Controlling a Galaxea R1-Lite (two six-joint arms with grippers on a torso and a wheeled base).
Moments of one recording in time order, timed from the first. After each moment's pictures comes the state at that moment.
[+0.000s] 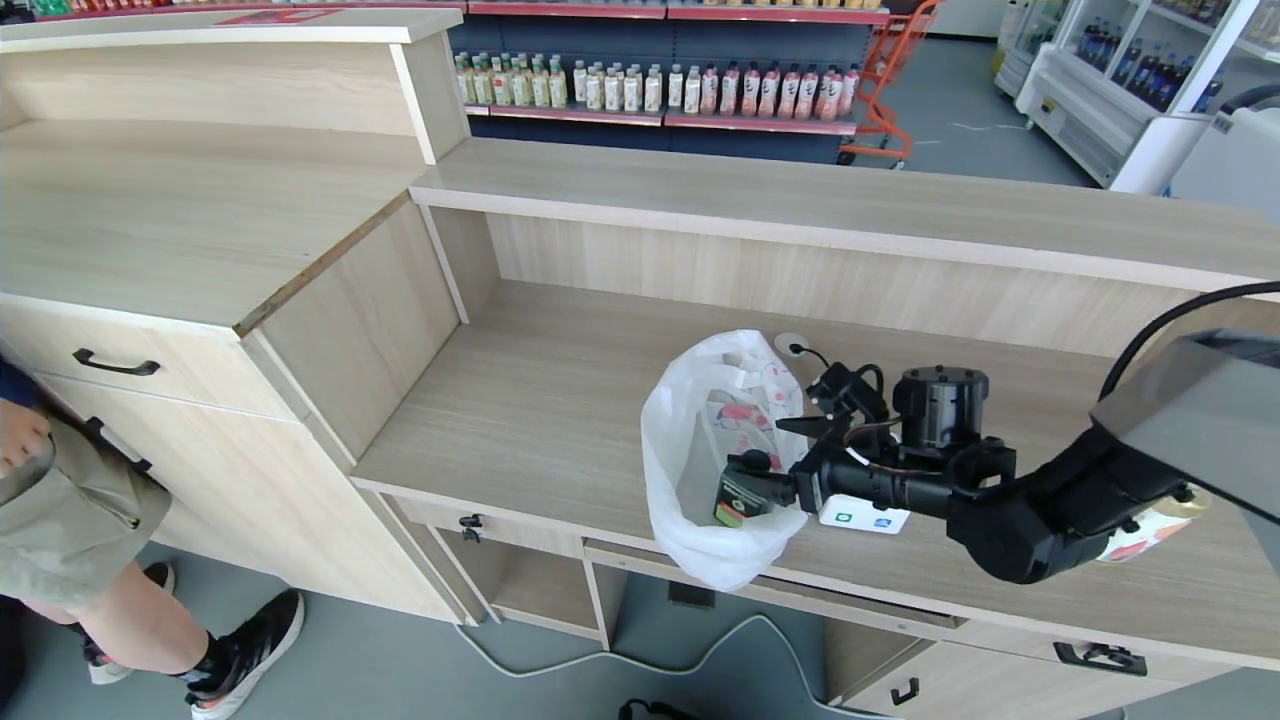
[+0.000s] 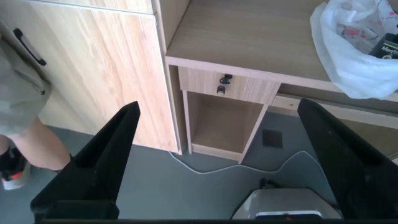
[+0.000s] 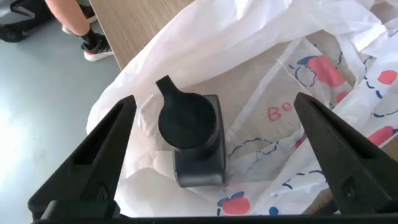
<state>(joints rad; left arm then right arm) -0.01 0.00 0.00 0.00 -0.02 0.00 0.31 2.15 -0.89 -0.97 0.50 -0.26</state>
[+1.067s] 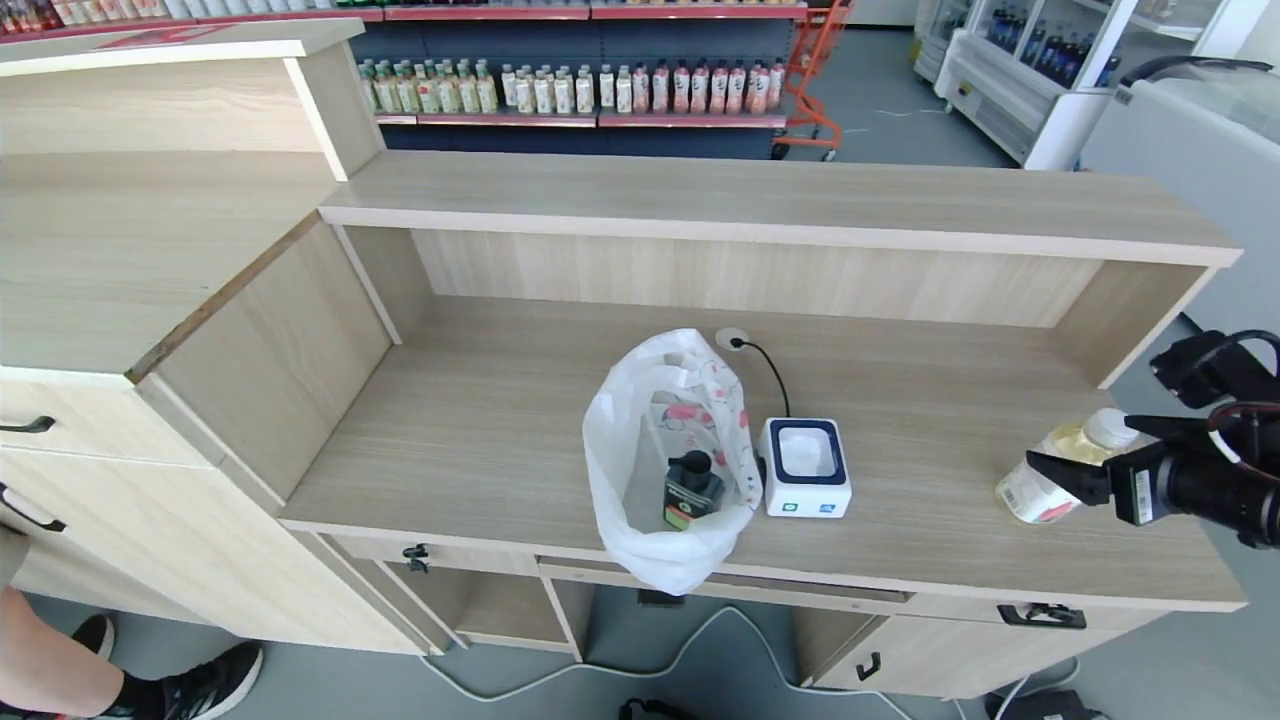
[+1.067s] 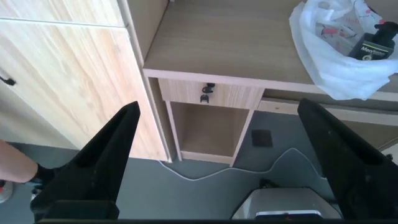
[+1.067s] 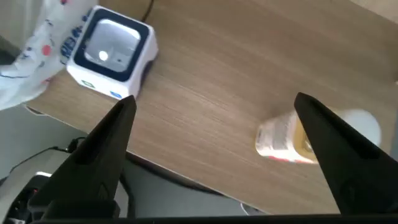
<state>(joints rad) -0.01 0.00 0.00 0.00 -0.02 0.00 -0.17 1.48 -0.52 -0.62 0.22 -0.39</state>
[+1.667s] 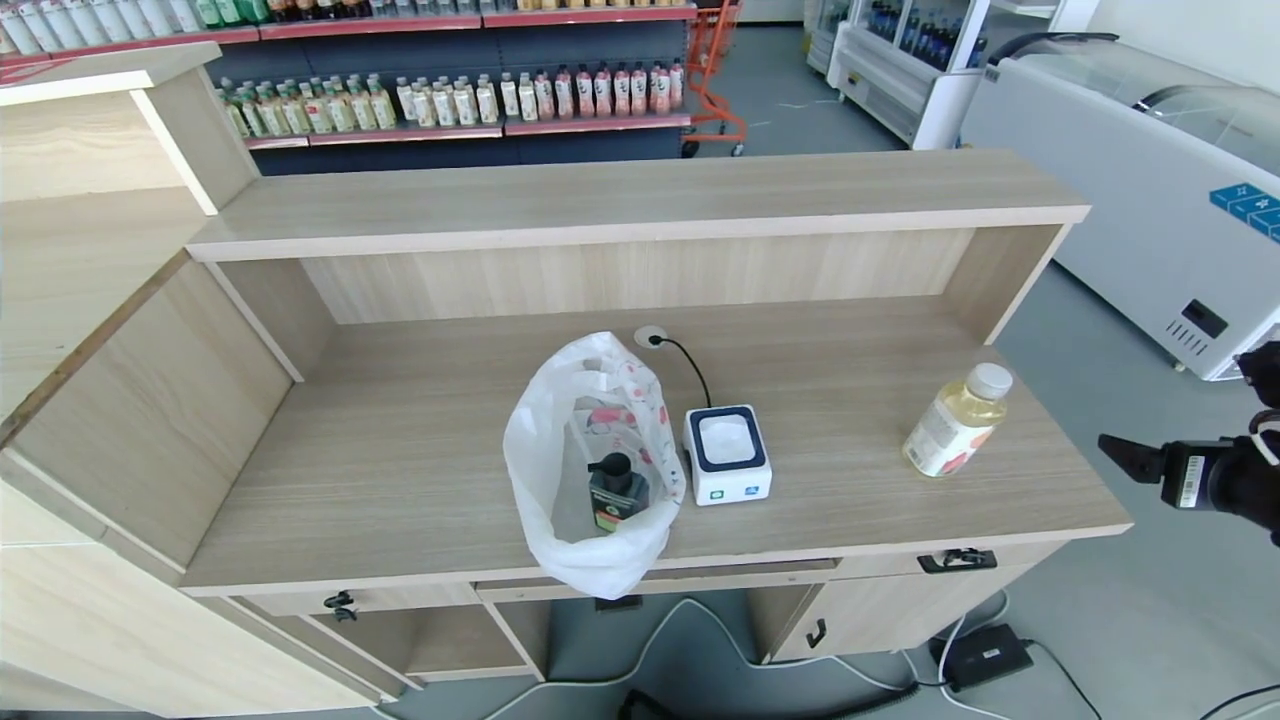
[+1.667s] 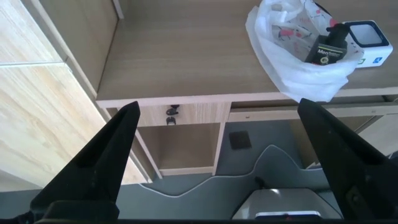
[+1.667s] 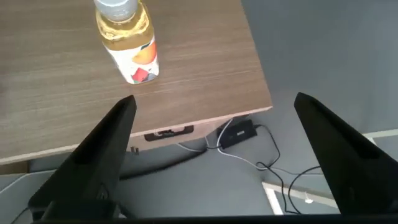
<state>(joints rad) -0.01 0.00 0.00 0.00 -0.02 0.00 -0.29 1.56 -0.47 -0.82 0.08 -0.15</state>
